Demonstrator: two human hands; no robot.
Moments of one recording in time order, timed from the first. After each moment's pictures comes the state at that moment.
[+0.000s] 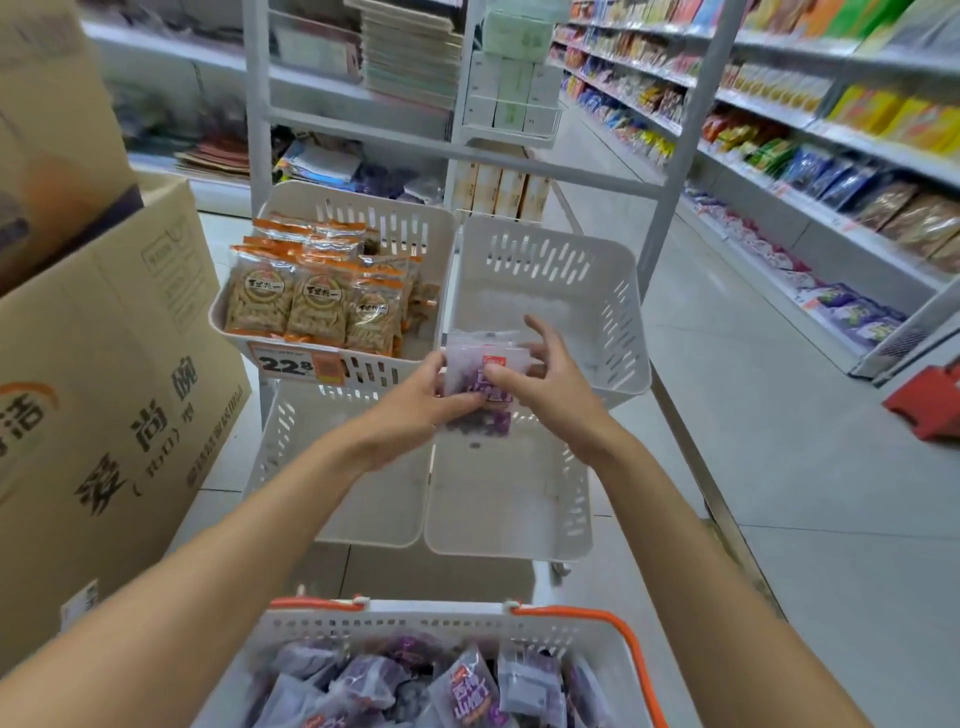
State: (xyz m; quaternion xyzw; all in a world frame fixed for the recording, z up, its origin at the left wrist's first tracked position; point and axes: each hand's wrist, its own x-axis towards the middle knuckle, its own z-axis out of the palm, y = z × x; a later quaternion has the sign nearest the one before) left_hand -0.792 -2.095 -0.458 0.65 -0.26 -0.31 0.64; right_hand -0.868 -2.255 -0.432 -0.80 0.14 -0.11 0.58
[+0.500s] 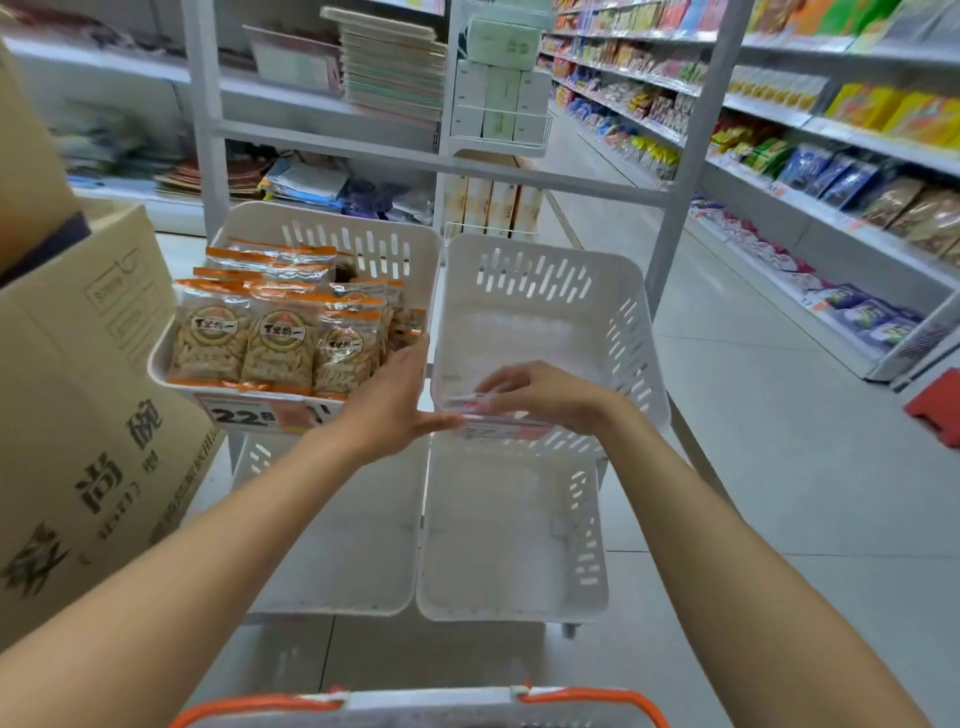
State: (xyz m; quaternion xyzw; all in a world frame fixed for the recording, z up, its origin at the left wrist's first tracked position) left_hand -0.704 -2.130 -0.480 0.88 -0.37 -0.05 0.30; right_hand -0.781 -2.332 -0.451 -0.90 0.10 0.09 0.42
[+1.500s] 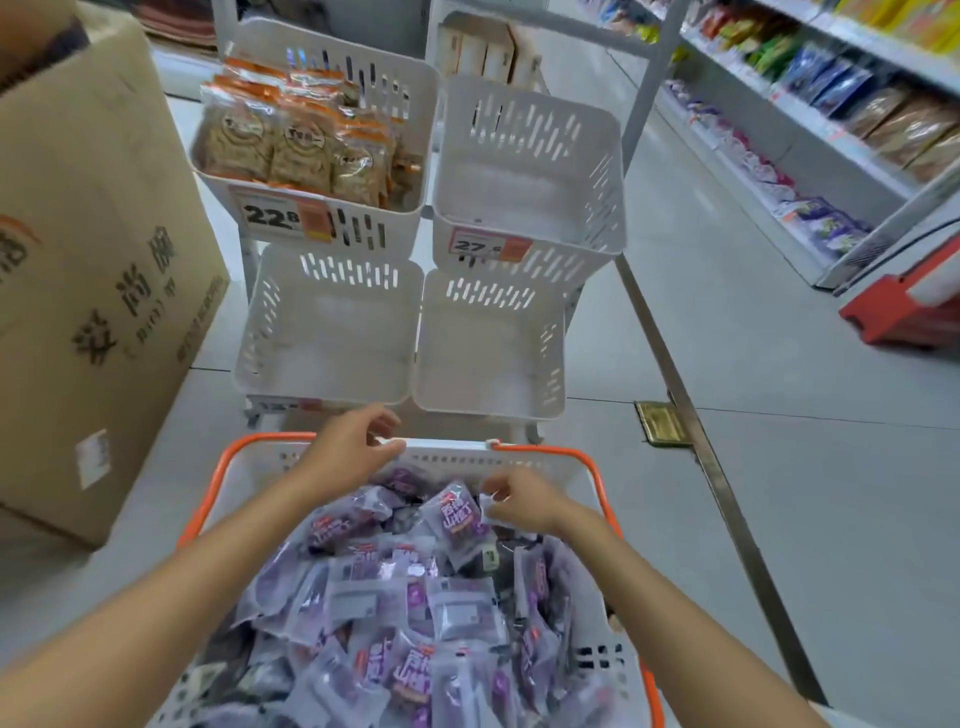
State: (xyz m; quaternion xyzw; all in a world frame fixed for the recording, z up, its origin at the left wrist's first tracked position) left_hand -0.902 -1.998 -0.612 0.86 -0.23 -0.21 0.41; right_hand -1.037 -2.210 -0.626 -0.90 0.19 0.24 0.30
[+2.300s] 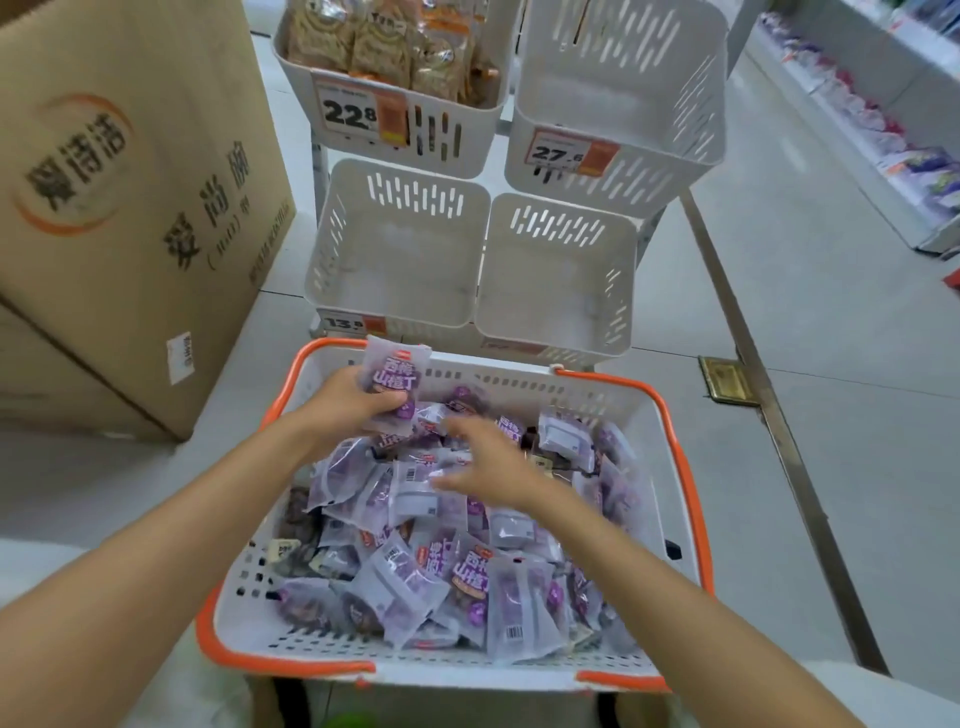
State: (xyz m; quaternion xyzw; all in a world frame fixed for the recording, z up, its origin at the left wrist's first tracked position) left_hand -0.926 -1.921 -0.637 0.73 -0.05 -0.35 0.58; right_hand -1.041 -2.097 -0.658 -0.92 0.04 0.16 0.35
